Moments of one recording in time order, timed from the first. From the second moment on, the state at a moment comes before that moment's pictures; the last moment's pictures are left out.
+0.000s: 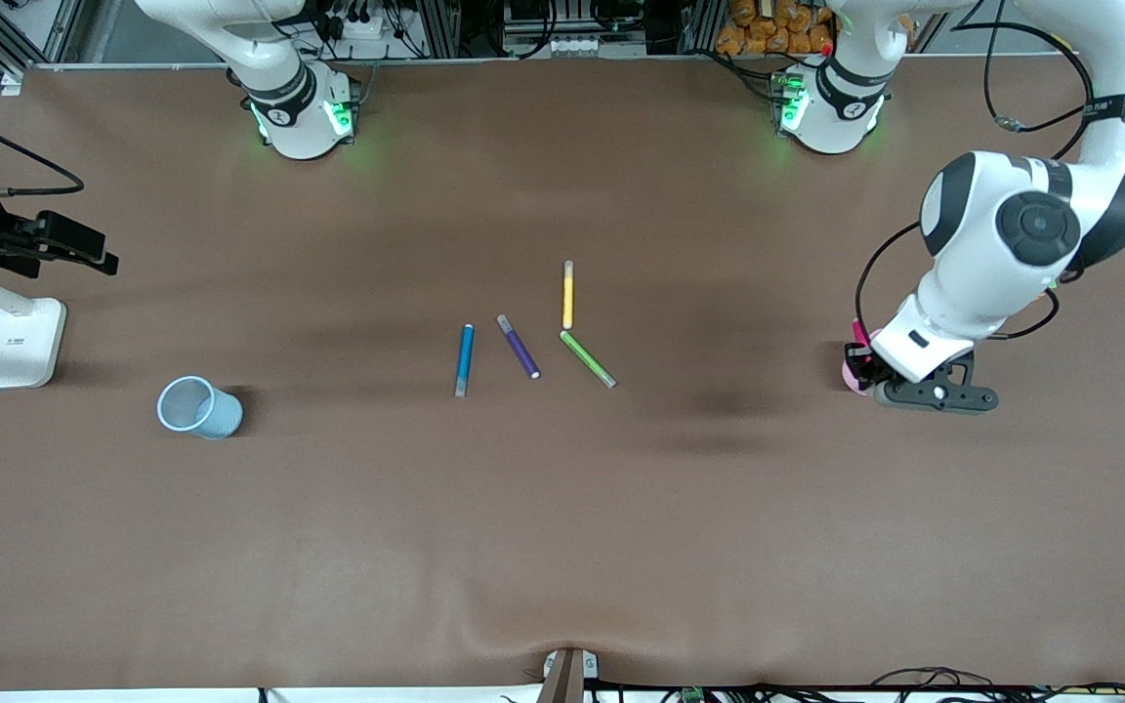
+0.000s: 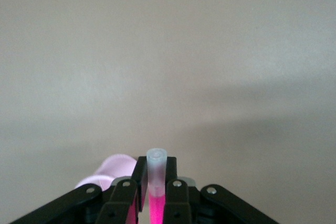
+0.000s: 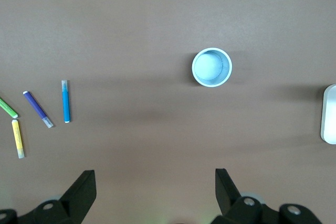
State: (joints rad) left arm 0.06 0.16 -0.24 -2.07 0.11 2.41 -0.08; right arm 0.05 0.05 -0.10 -1.53 0.09 1.48 -0.03
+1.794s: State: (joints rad) left arm 0.21 0.17 -0.25 -2.11 0.11 2.45 0.21; right arm 0.08 0.10 -0.09 -1.58 0.06 1.52 -0.11
